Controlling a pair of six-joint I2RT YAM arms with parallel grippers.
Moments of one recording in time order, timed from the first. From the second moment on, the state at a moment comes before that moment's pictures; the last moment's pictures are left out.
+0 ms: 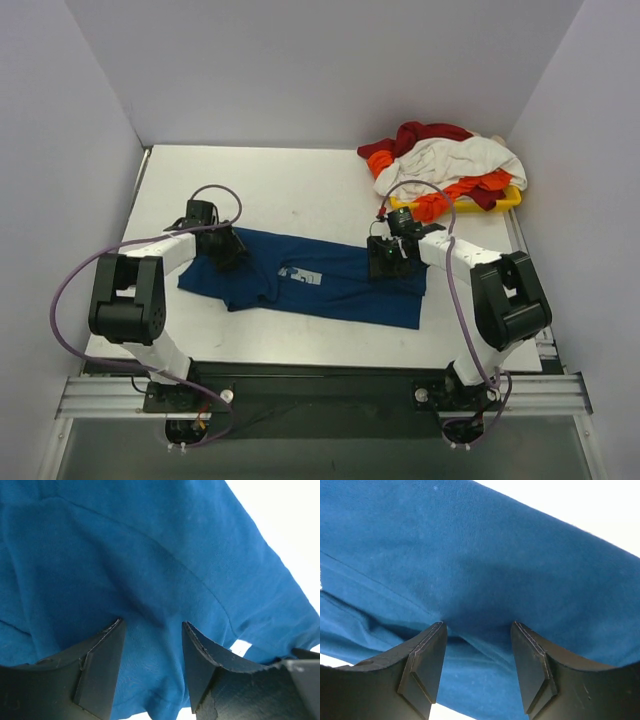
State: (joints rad) left arm -0.10 1.67 0.91 -0.31 0.23 -0.70; right arm 0.37 1.65 0.93 -0.44 -0.13 0.24
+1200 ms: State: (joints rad) left arm -0.14 2.13 1.61 -0.49 0.16 -0.56; right arm 0.65 1.47 0.88 -0.63 -0.07 0.50
